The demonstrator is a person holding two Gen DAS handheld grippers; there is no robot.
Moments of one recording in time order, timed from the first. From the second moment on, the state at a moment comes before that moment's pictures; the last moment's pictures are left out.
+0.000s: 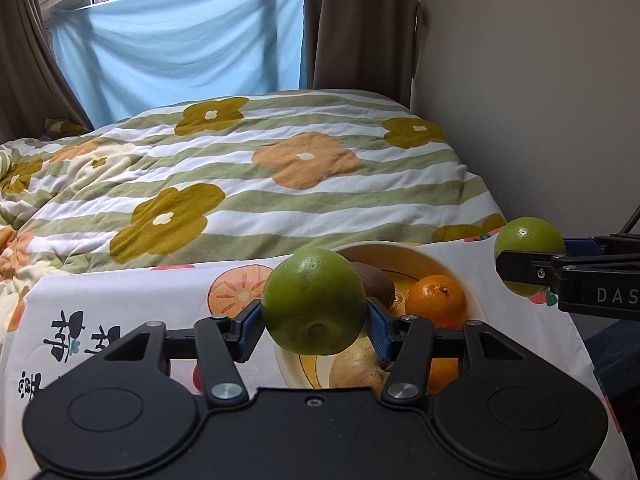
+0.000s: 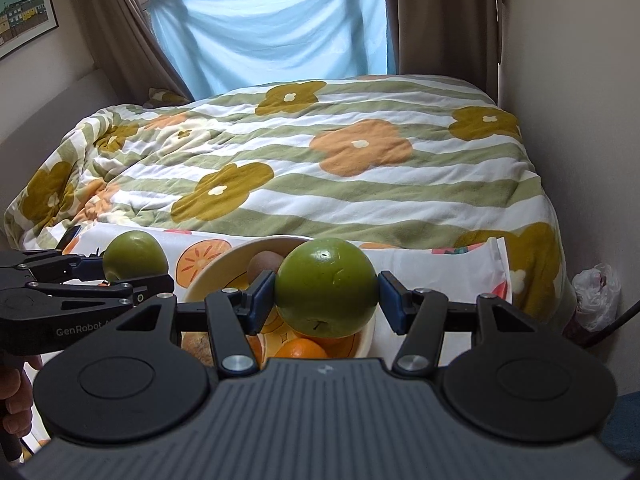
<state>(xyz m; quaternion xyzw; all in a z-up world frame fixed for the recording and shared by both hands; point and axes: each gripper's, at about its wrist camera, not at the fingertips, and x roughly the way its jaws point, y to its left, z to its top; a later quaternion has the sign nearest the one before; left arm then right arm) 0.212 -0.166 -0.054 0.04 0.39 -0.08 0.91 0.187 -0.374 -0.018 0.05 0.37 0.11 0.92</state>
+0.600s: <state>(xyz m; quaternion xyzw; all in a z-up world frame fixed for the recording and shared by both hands) 0.274 -0.174 -0.110 0.06 0.48 -0.09 0.87 0.247 -0.363 -0.051 0.06 0.40 0.08 0.91</state>
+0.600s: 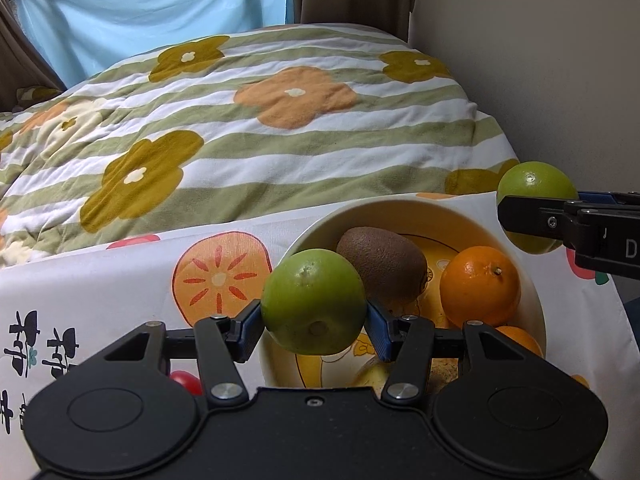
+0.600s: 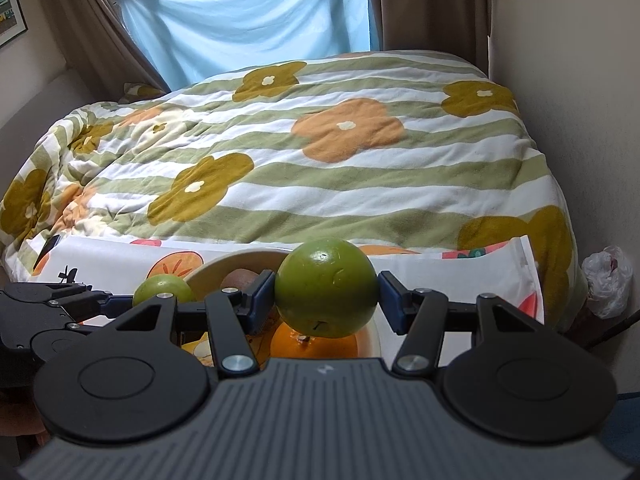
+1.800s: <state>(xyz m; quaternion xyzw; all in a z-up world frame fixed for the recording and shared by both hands) 0.247 -0.123 -0.094 0.06 0.45 -0.07 0.89 0.282 -0.336 -0.084 0.05 0.41 0.10 0.91</state>
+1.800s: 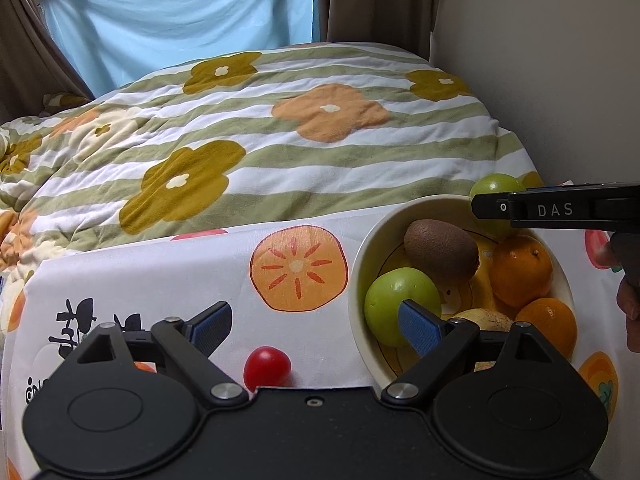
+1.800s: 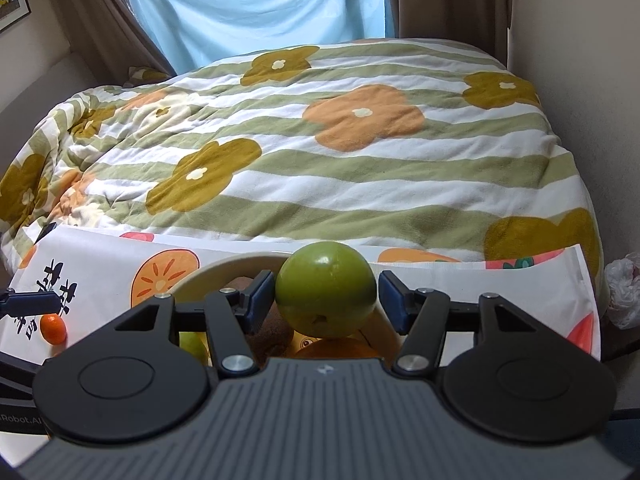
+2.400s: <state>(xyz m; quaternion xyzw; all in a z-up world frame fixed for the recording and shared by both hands) 0.212 -0.132 -0.072 0.06 0.43 -0.05 0.90 0.242 -0.356 -0.051 0.06 0.36 0.07 0.93</state>
